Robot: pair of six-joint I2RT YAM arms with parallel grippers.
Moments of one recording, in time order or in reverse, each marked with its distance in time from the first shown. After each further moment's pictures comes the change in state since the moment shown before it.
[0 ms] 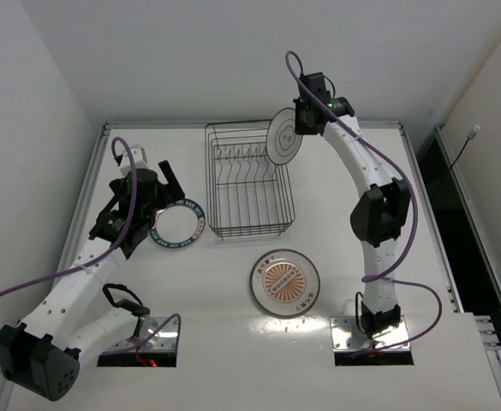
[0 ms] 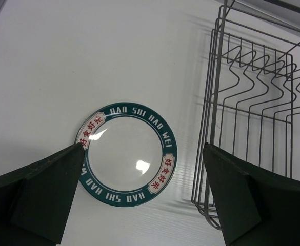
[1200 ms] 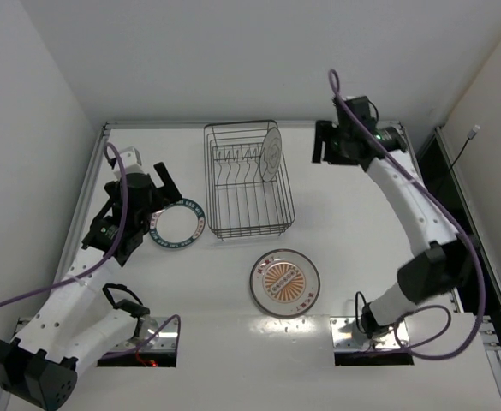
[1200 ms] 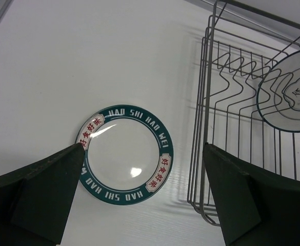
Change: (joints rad) left arm 0.000 -0.066 -0.006 -0.014 0.005 0.002; right arm 0.035 -0.465 -0.417 -0.051 -0.026 0.040
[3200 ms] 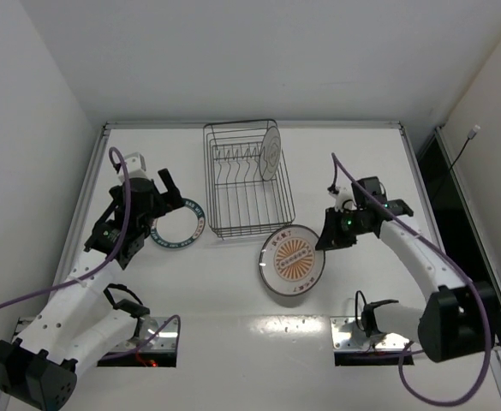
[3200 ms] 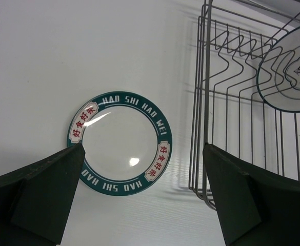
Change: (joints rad) left arm 0.000 -0.021 -0.056 0.009 0.061 0.000; right arm -0.177 -0.470 -1.012 0.106 -0.724 -0.130
